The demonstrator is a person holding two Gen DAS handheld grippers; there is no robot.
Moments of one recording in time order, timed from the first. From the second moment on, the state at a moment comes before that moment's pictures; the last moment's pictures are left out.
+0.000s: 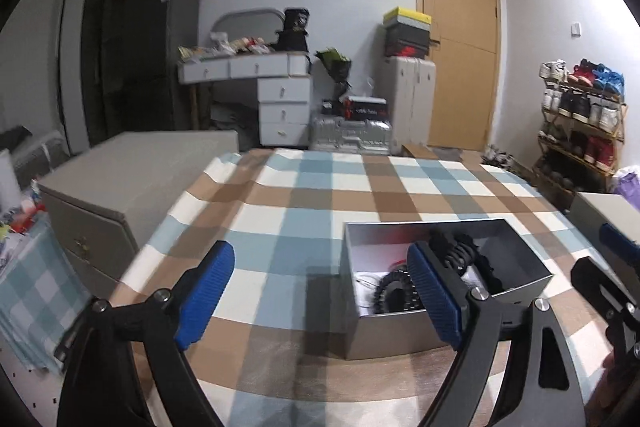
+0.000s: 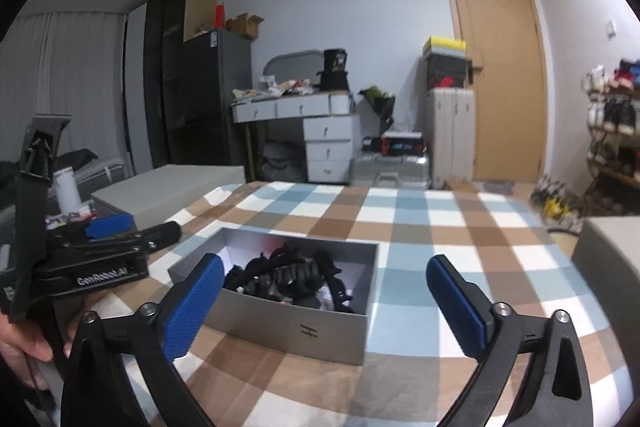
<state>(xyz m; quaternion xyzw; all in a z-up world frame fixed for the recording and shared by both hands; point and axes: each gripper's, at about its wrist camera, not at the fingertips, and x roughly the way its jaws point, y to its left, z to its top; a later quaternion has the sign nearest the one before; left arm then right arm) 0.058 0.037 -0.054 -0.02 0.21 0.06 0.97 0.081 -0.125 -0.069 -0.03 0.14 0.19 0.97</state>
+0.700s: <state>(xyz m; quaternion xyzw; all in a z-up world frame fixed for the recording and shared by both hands) 0.041 0.035 -0.055 -0.01 0.16 0.08 0.98 0.082 -0.119 -0.071 -0.04 0.14 0.19 0.97</state>
